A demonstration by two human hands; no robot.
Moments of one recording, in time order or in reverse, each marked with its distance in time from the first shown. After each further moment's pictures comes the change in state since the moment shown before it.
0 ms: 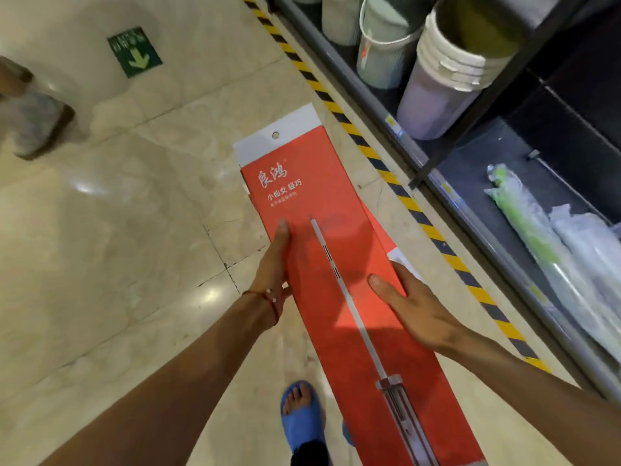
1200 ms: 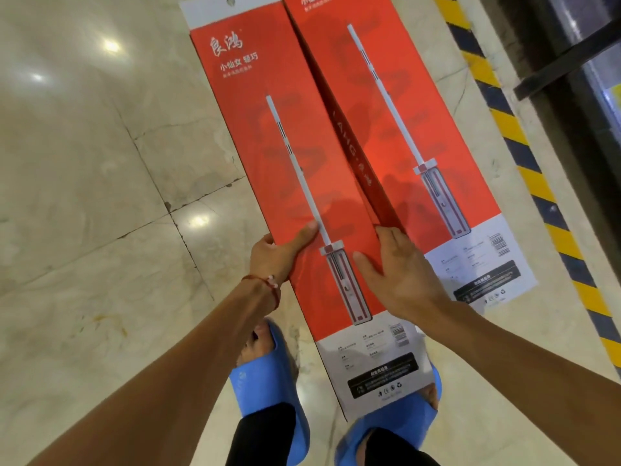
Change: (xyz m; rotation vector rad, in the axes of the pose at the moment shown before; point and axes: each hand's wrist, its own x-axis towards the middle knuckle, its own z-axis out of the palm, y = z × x) left_hand 0.317 -0.234 -0.066 0.131 0.220 -0.210; right_hand 0.301 0.207 0.099 -0.699 0.028 -0.120
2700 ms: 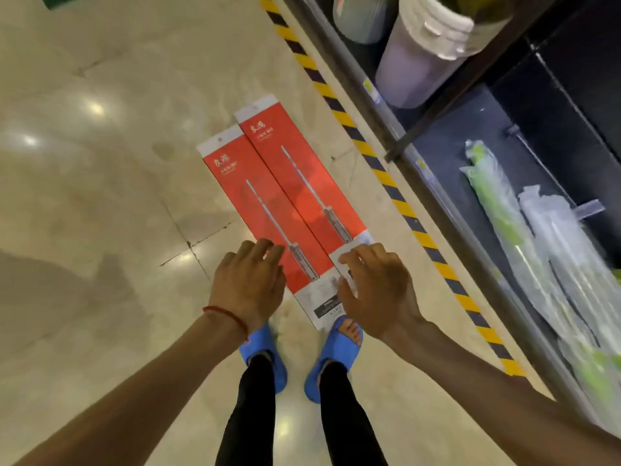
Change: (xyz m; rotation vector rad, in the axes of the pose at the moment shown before) left_hand -0.340 0.163 -0.008 1.537 0.101 1.086; right_hand -0.230 -0.097 -0.248 -0.328 0.345 -0.207
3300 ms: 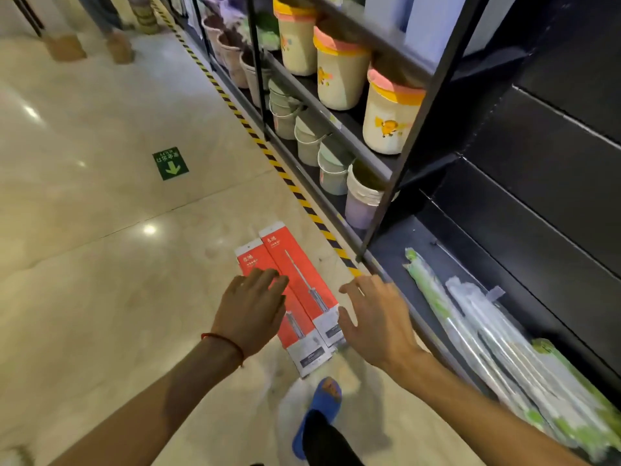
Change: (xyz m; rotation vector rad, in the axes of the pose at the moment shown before) left_hand -0.180 0.157 -0.311 0.227 0.246 0.097; right_hand -0.186 -0.052 -0.324 -0.090 0.299 -0.083
